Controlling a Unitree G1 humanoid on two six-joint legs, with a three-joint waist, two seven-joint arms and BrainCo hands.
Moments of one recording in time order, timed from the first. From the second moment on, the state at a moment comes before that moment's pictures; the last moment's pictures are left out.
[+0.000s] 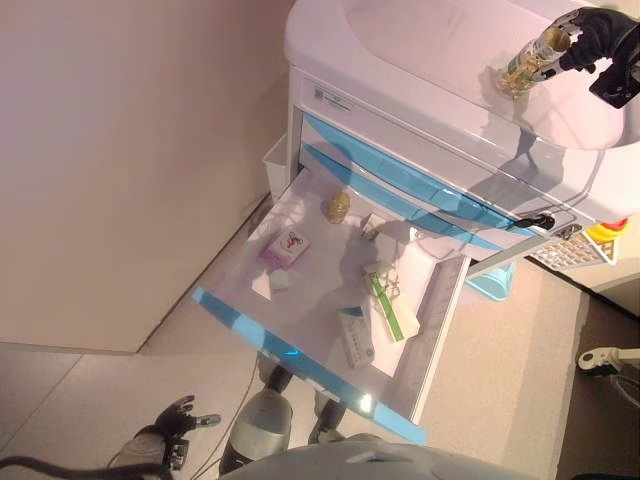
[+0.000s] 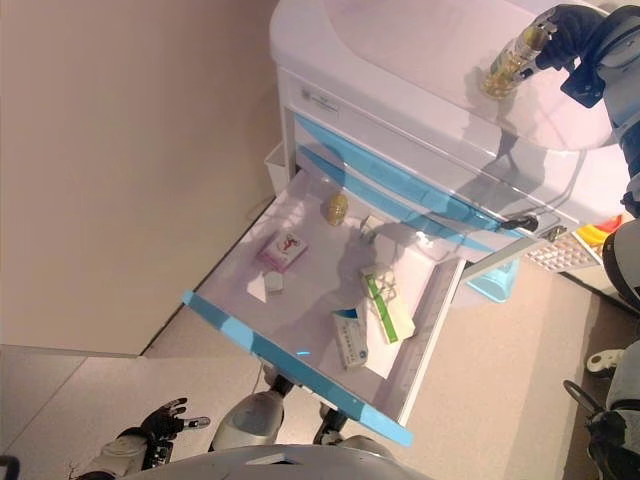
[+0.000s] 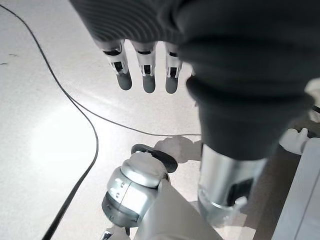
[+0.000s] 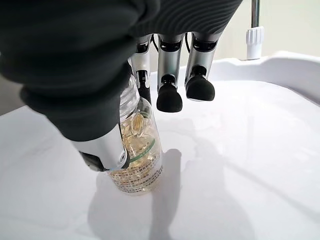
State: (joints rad) left arm 0.05 0.44 -0.16 1.10 -0.20 -0.07 -0.10; right arm -1.54 -1.00 0.91 1.02 0.05 0.12 0.39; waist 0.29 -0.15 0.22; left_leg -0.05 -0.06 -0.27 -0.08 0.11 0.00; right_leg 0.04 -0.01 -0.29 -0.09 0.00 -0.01
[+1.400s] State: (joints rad) left arm 0.04 0.44 -0.16 1.10 -0.19 -0.07 -0.12; right arm -1.59 -1.08 0.91 1.04 0.05 0.09 0.23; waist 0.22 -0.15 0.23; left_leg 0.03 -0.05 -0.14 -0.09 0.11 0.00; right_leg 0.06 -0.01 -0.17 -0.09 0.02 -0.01
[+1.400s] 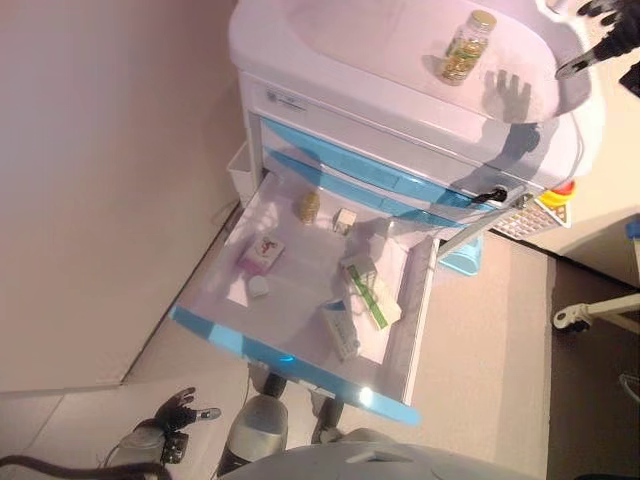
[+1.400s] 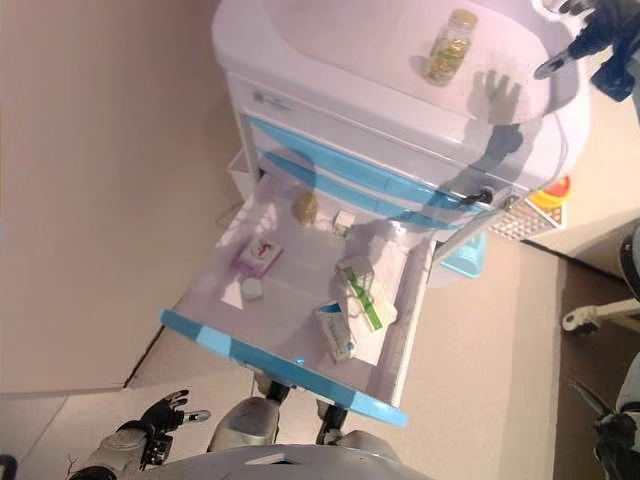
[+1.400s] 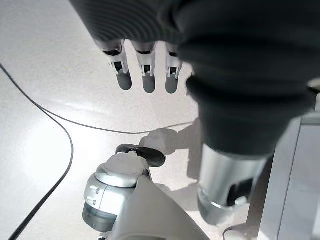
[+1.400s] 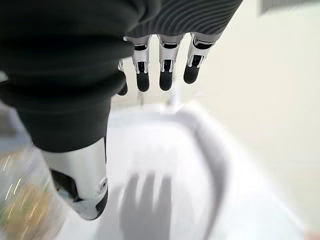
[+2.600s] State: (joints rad) left arm -0.06 0.42 -0.39 0.91 -0.12 -0.05 -0.12; right arm -0.08 -0.45 0.08 0.88 0.05 -0.11 -0.53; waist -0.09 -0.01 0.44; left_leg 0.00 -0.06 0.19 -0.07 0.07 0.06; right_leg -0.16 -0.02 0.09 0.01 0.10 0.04
